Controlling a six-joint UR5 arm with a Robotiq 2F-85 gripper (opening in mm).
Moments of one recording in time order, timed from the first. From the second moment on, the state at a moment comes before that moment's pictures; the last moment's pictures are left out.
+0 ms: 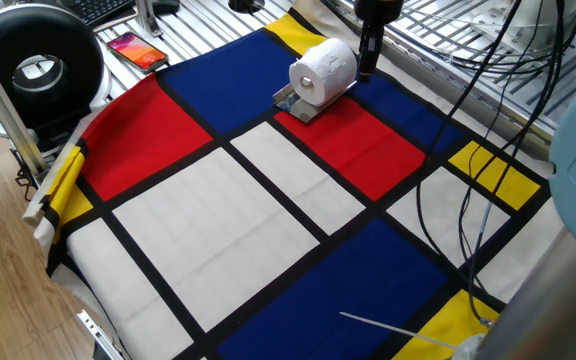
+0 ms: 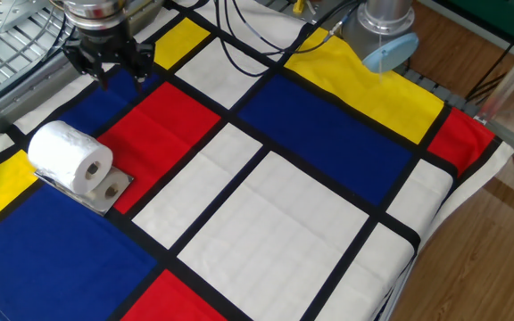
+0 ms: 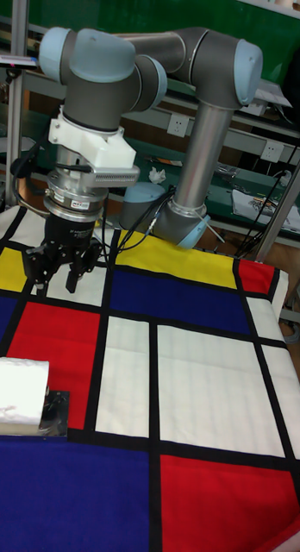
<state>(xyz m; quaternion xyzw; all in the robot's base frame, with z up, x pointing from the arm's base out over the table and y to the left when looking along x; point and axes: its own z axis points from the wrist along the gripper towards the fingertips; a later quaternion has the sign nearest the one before) 0.536 -0.150 0.162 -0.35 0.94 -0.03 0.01</state>
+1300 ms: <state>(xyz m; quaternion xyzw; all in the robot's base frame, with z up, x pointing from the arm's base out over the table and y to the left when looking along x) 0.566 -0.154 0.146 -0.47 0.88 -0.02 0.02</state>
